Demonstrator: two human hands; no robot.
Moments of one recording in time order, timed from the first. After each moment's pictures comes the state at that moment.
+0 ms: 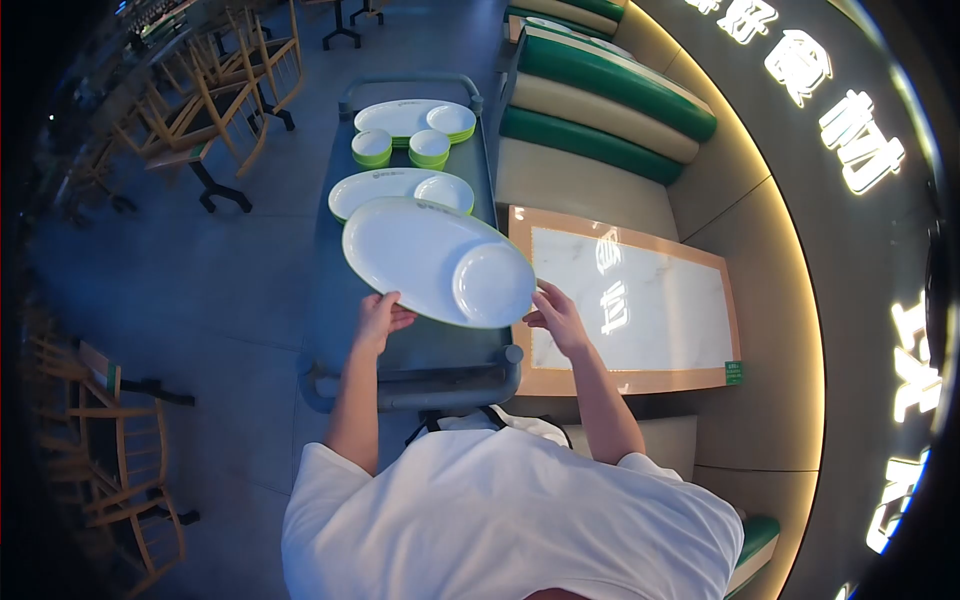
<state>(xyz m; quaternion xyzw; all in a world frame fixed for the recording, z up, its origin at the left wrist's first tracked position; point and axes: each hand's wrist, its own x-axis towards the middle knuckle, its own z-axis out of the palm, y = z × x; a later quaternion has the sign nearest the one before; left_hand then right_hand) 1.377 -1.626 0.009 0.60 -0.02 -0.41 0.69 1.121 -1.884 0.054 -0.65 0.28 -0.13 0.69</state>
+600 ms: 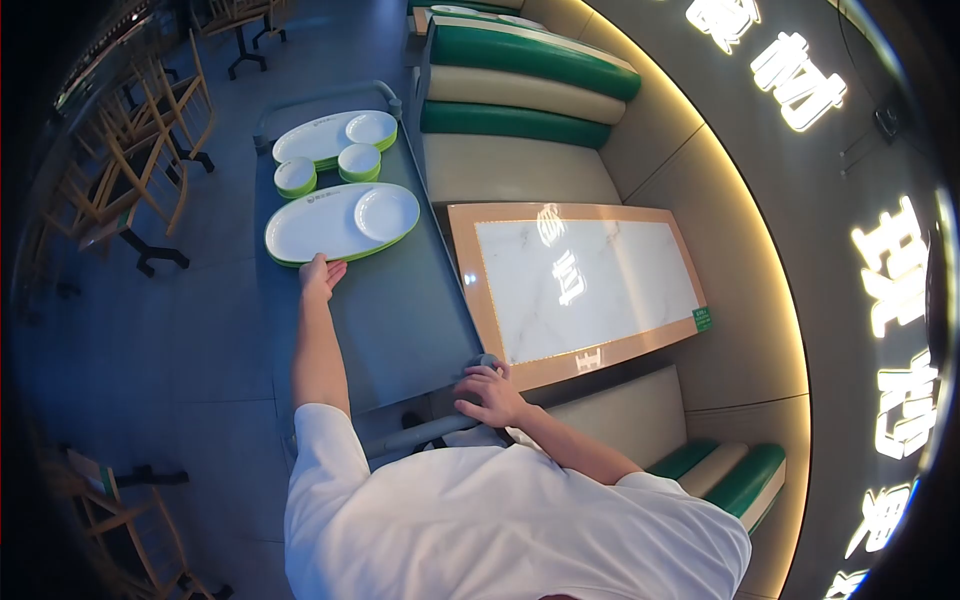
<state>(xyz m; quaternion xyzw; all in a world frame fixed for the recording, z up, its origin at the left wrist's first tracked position) 1.568 -1.746 -0.072 0.57 0.10 -0.39 0.71 1.095 -1.759 0.009 -0.92 0.20 0.00 0.33</state>
